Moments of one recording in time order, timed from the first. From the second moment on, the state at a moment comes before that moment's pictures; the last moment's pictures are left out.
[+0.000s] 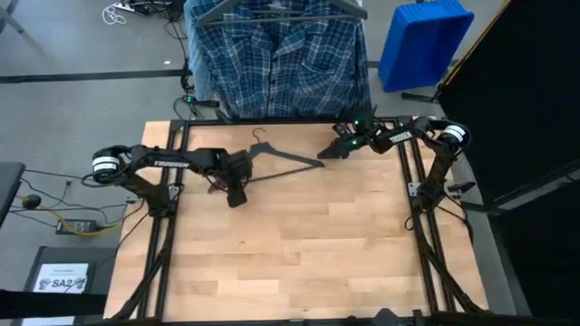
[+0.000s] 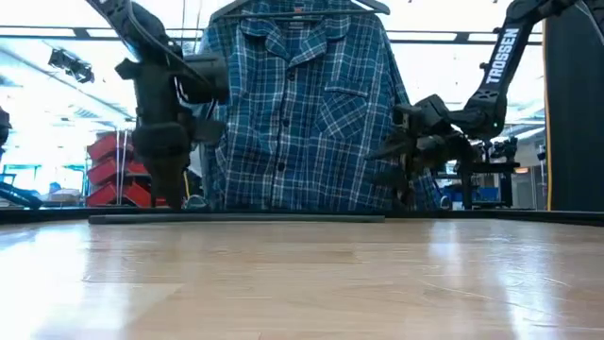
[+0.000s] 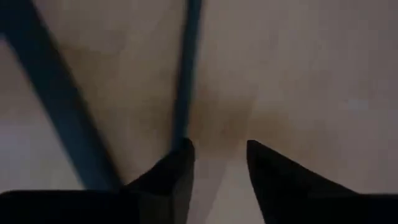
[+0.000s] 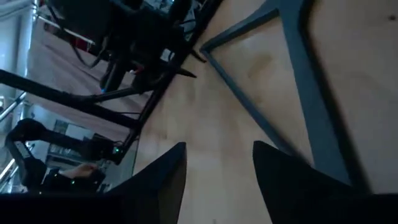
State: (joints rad) left arm 0.35 1.43 0.75 -0.61 0.02 -0.05; right arm -0.80 1.79 0.65 0.67 -1.03 0.58
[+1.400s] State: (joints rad) left arm 0.06 1.65 0.98 -0.91 -0.60 0.08; right arm -0.86 1.79 0.65 0.73 -1.05 0.65
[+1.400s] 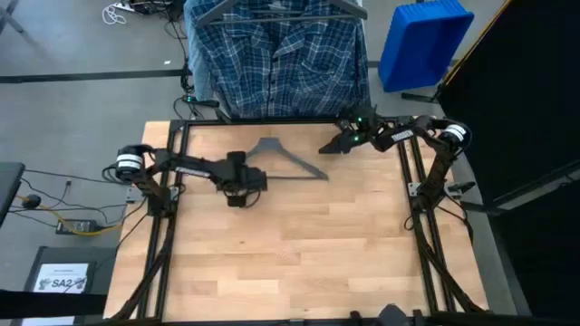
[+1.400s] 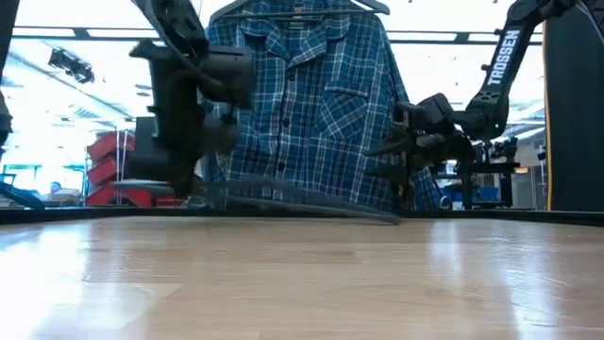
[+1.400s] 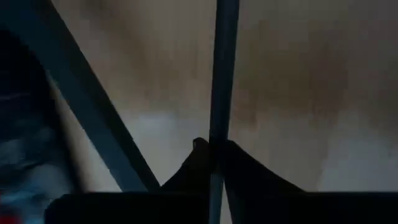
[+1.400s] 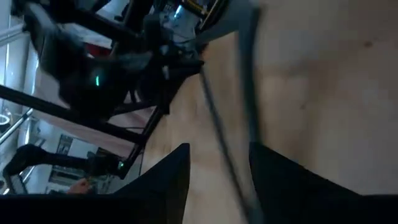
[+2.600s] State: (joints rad) left arm -0.16 1.64 1.10 -1.02 -1.03 0.03; right arm -0.86 1.79 0.65 0.48 -0.86 0.35
